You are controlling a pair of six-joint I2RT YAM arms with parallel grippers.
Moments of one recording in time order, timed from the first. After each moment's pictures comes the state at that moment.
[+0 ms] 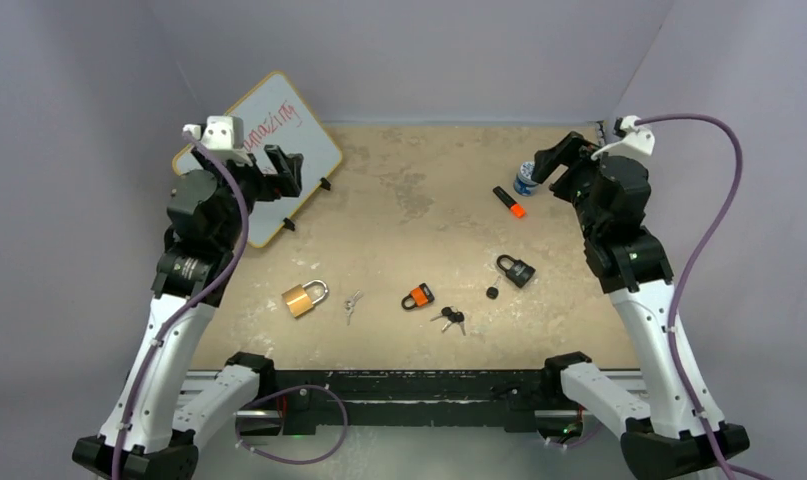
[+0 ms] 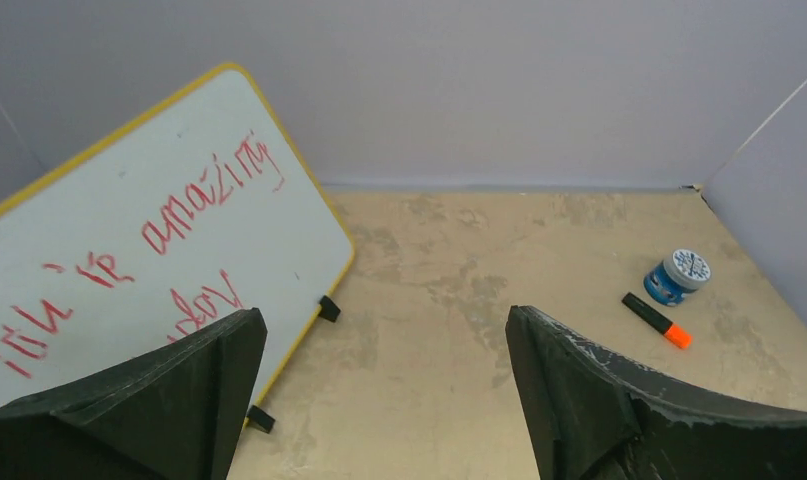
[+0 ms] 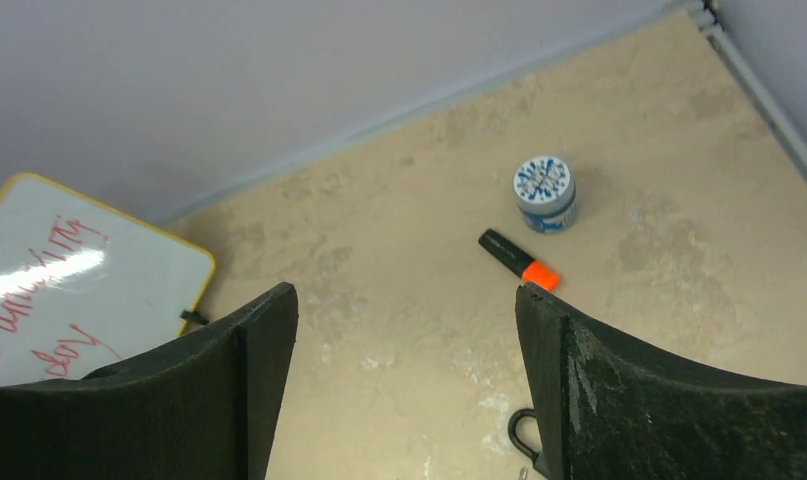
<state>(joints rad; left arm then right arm) -0.23 0.87 1.13 -0.25 -0.06 -0.18 0.21 0.94 1.22 -0.45 0.24 0.47</state>
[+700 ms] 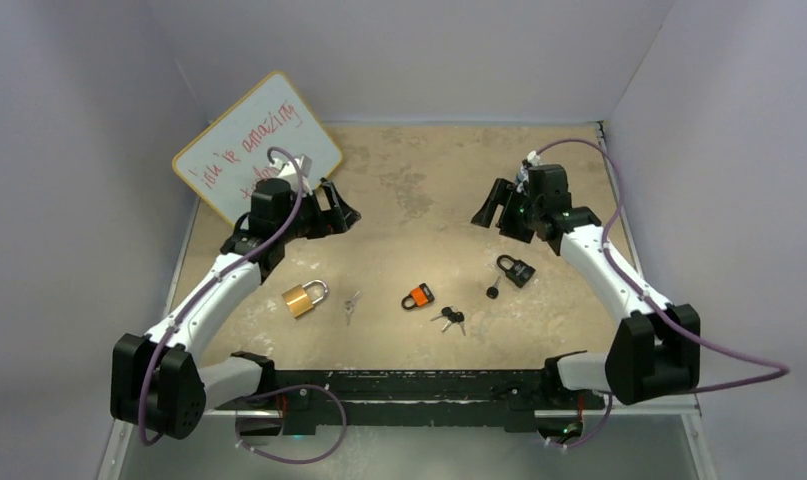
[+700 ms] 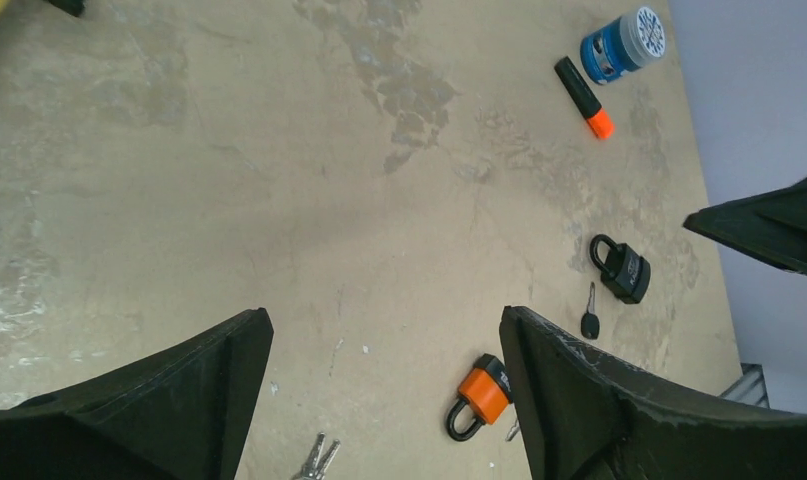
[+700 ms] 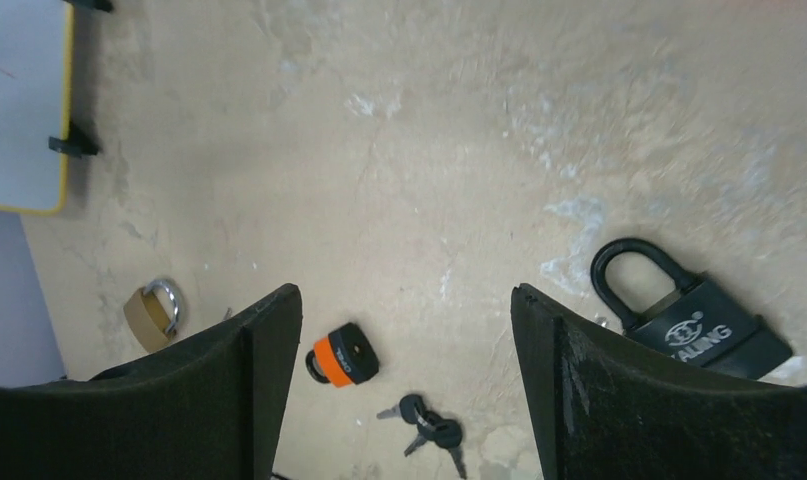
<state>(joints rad) -0.26 1.16 0.81 -0.12 0.25 -0.51 0.21 1.29 1.00 -0.46 -0.20 0.54</state>
